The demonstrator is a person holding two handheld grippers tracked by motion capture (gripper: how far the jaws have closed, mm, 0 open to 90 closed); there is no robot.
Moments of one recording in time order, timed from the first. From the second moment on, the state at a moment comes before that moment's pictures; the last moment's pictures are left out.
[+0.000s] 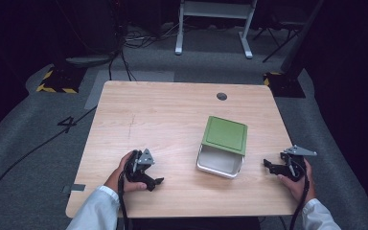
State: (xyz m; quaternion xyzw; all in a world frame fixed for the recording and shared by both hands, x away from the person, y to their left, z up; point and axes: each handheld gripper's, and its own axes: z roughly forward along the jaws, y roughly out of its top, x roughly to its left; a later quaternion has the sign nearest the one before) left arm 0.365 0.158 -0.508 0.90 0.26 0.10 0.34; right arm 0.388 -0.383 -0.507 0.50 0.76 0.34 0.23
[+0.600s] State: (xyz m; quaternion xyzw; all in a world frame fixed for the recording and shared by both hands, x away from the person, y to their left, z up) left arm 0.365 0.158 -0.508 0.90 0.26 0.10 0.34; right arm 0.382 -0.380 -0.507 0.48 0.78 0.34 0.22
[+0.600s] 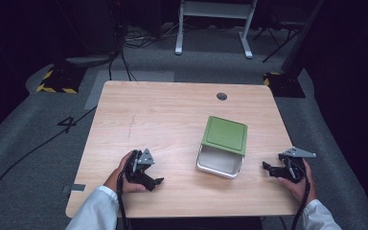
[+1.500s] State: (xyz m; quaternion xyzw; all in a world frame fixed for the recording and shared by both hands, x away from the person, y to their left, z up) left arm 0.365 0.156 -0.508 0.90 0.26 0.10 0.34; right arm 0.346 -0.355 -0.461 0.36 0.81 0.41 0.19
